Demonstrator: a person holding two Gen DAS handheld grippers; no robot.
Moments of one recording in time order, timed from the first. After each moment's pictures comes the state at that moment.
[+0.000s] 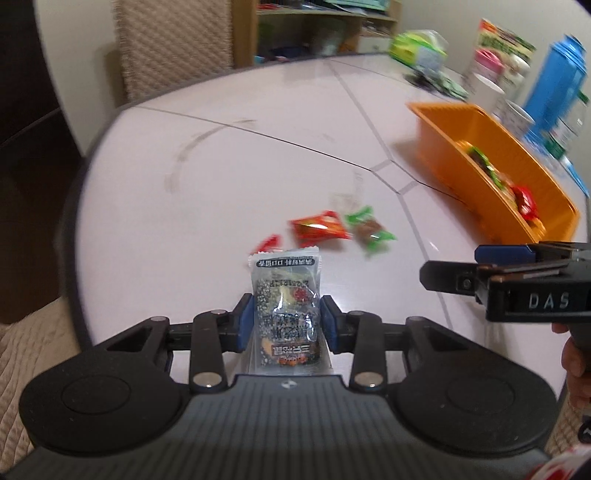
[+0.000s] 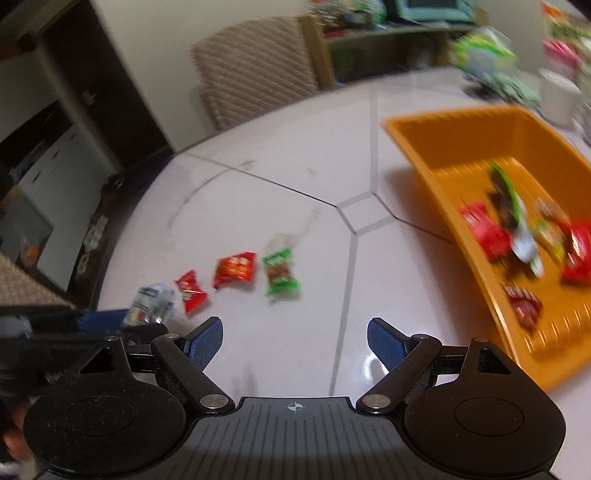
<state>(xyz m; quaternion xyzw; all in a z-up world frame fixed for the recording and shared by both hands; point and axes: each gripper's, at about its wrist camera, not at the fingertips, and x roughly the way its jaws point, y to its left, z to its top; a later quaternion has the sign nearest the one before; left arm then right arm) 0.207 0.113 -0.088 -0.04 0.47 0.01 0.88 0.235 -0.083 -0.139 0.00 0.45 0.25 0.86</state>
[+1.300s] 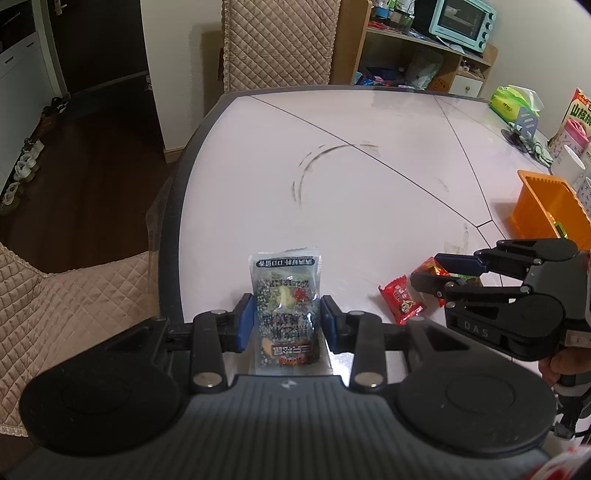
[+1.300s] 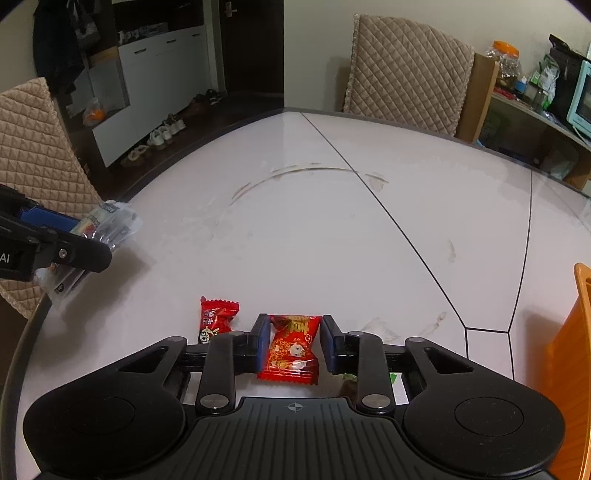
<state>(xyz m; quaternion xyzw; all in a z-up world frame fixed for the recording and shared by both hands) 0.209 0.181 -0.086 -0.11 0.46 0.13 0.87 0.289 0.027 -0.209 -0.22 0.39 0.41 0.80</state>
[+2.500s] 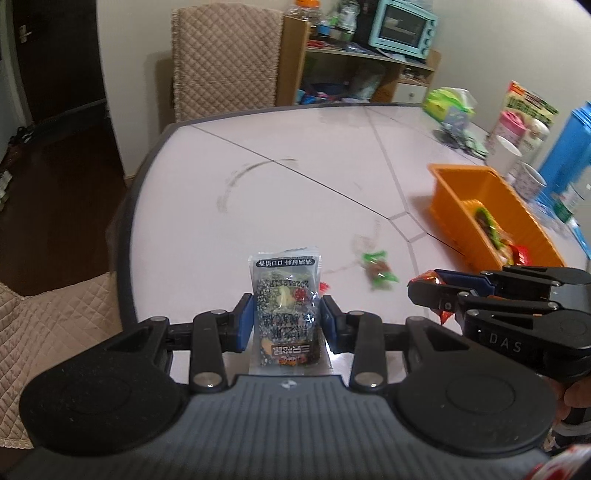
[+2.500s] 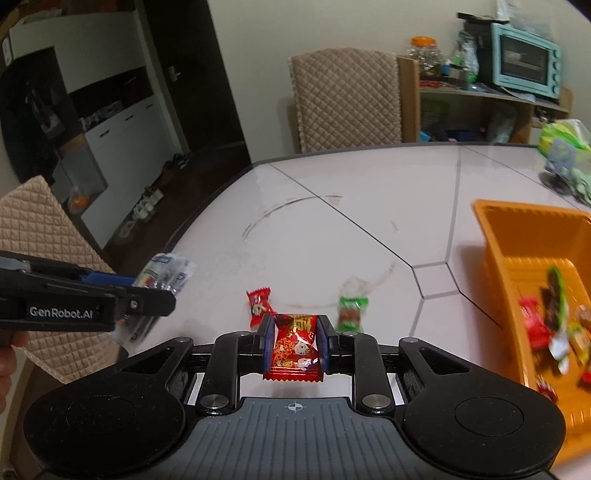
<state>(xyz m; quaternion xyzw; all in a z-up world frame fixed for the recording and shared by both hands) 0.168 0.120 -0.042 -0.10 0.42 0.05 0.90 0.210 -0.062 -0.119 -0.07 0.38 0.36 0.85</state>
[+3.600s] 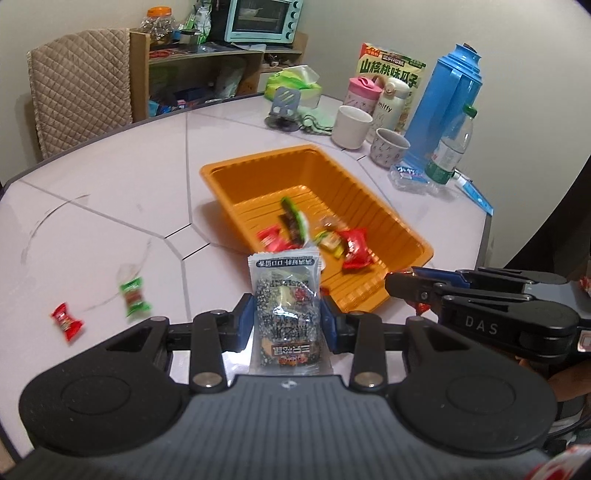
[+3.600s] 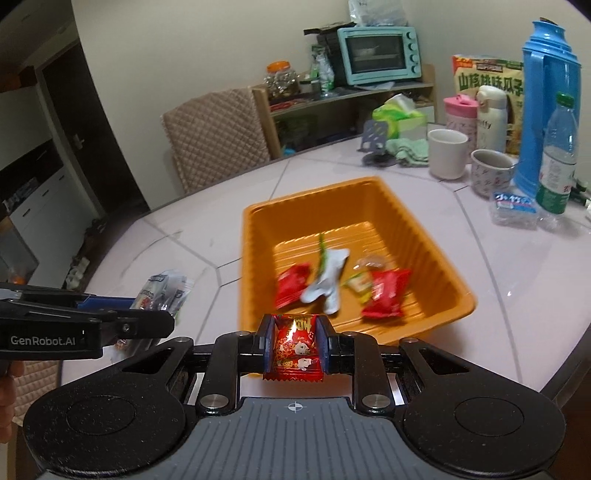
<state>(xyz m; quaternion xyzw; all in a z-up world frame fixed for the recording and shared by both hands) 0.223 -0.084 -0.016 -0.06 0.41 -0.11 0.90 0.216 -0.275 -0.061 0.01 0.37 0.22 0.90</state>
